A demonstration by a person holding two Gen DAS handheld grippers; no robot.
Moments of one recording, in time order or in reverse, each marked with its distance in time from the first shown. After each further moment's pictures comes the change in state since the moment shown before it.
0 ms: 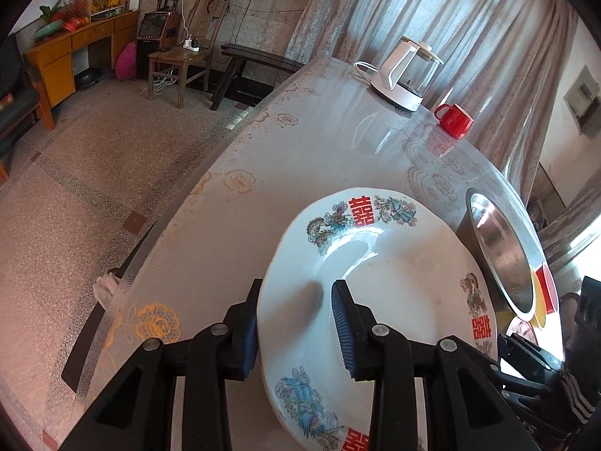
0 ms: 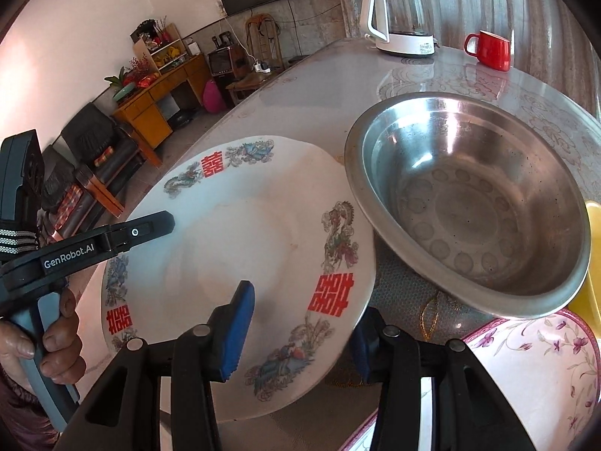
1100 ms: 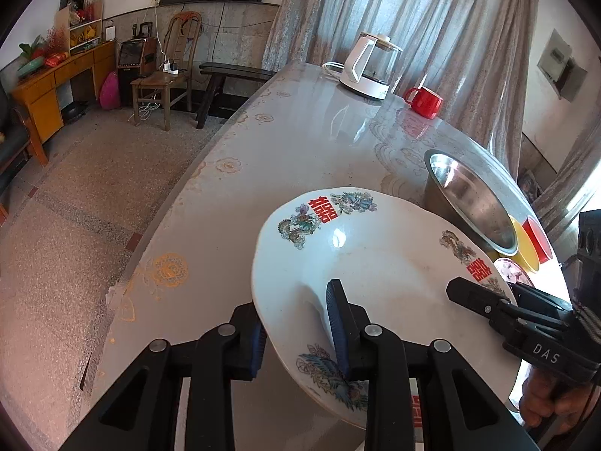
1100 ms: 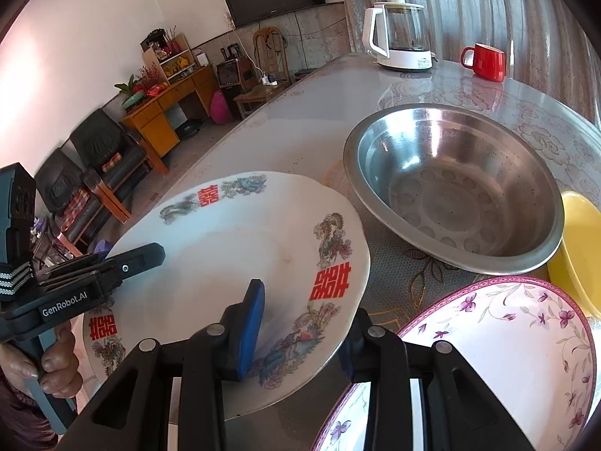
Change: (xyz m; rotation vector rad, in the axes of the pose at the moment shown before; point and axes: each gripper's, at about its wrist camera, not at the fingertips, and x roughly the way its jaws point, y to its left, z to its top) left arm -0.040 -0.012 -0.039 0.137 -0.038 -0.005; right arm -0.035 -0.004 -0.018 -0.016 -0.064 0.020
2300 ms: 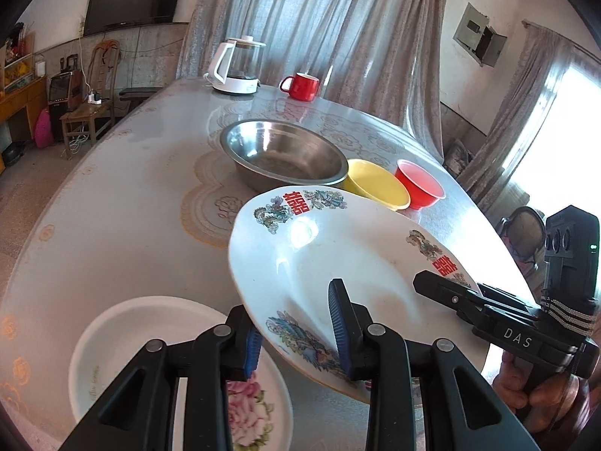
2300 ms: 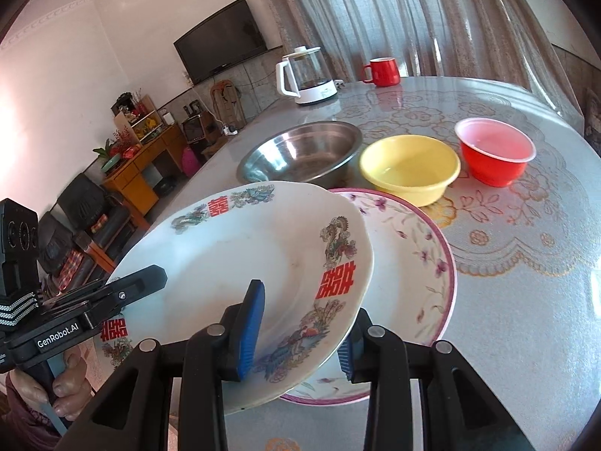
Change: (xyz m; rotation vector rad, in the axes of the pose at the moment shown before) left arm -0.059 -0.160 -0.077 0.176 -0.019 -0.234; right arm -0.141 -0.079 -0.098 0.196 -0.170 -0.072
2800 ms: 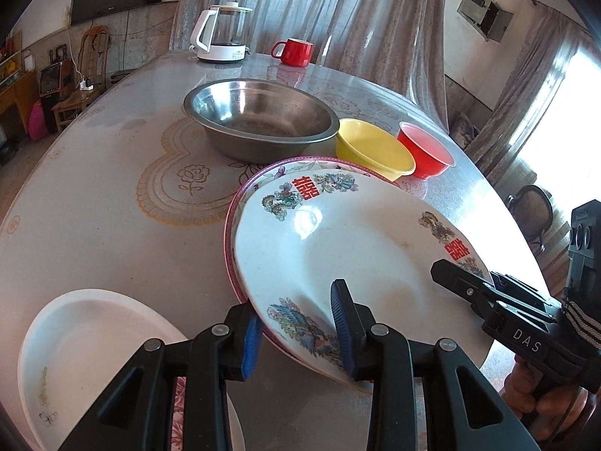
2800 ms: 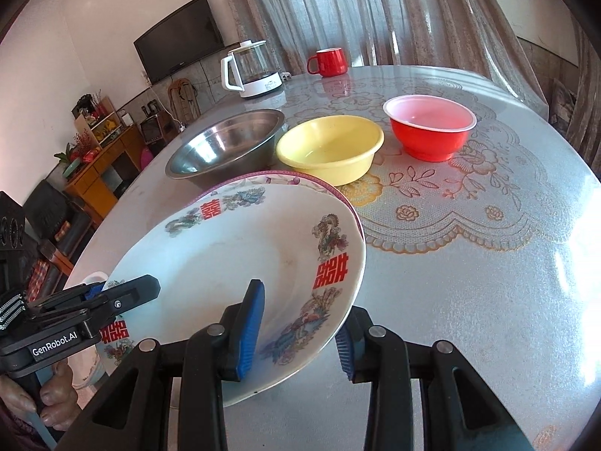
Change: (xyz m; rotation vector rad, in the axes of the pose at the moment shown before) left arm 0.046 -0.018 -0.006 0.018 0.096 0.027; right arm 0.005 -0.043 -0.011 0.030 0.011 -0.153
